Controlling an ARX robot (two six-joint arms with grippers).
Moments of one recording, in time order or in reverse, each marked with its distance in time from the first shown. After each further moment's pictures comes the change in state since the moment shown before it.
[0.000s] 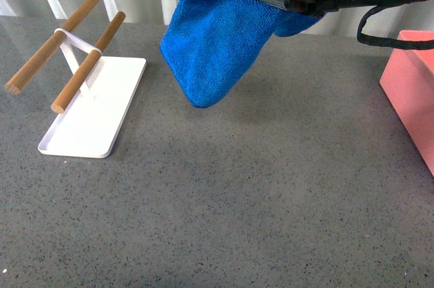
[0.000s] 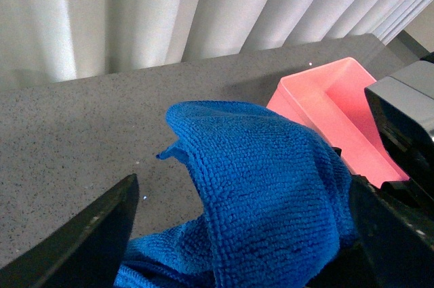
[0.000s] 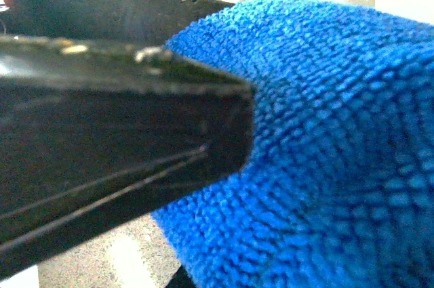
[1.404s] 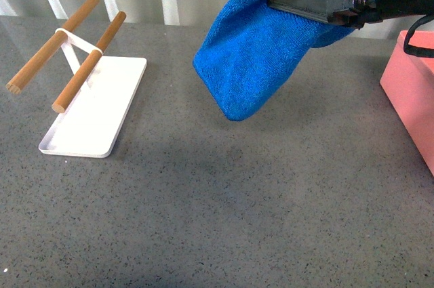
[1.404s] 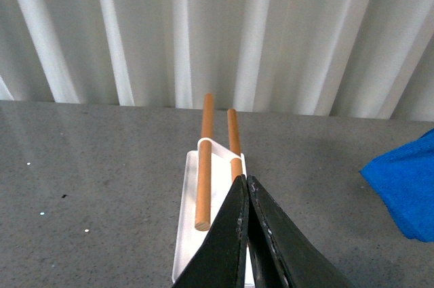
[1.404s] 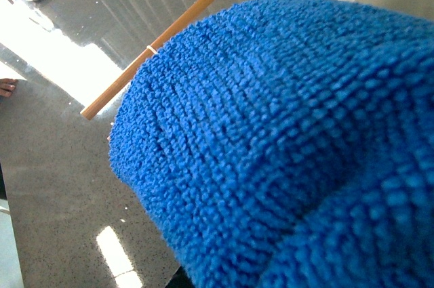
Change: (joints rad) left arm 0.352 -0.845 -1.066 0.531 -0.319 0.158; right arm -0.065 -0.072 -0.054 -0.114 0.015 -0.091
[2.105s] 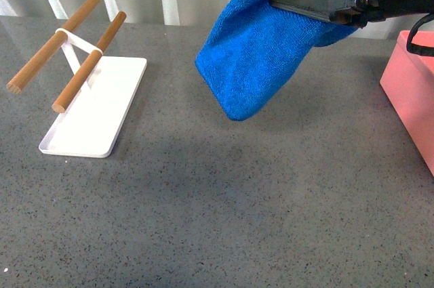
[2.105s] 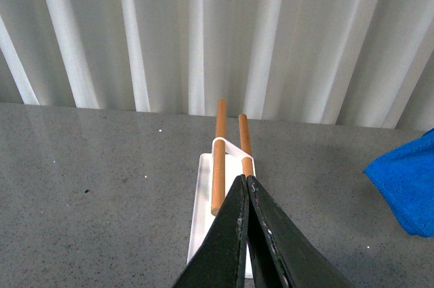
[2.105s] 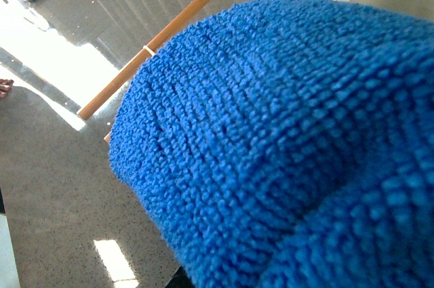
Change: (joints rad) left arm 0.021 -0.397 -0.059 -0.304 0.005 0.000; right arm -0.002 -0.007 0.000 -0.010 0.012 -0.004
